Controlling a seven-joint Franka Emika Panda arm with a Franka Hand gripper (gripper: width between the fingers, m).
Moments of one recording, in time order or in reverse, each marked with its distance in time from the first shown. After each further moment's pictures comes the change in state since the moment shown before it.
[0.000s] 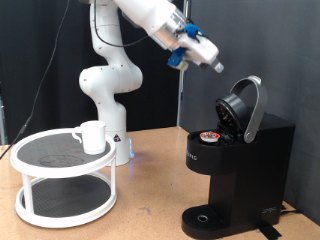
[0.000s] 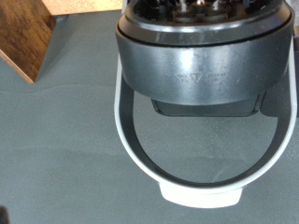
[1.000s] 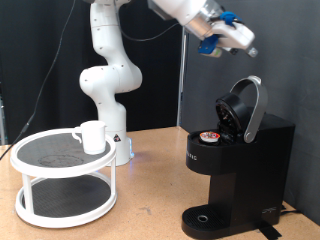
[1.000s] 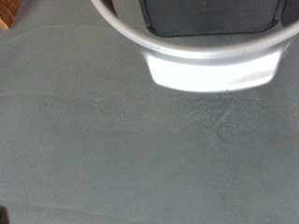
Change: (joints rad) arm 0.051 0.046 0.151 0.081 0.071 0.106 0.139
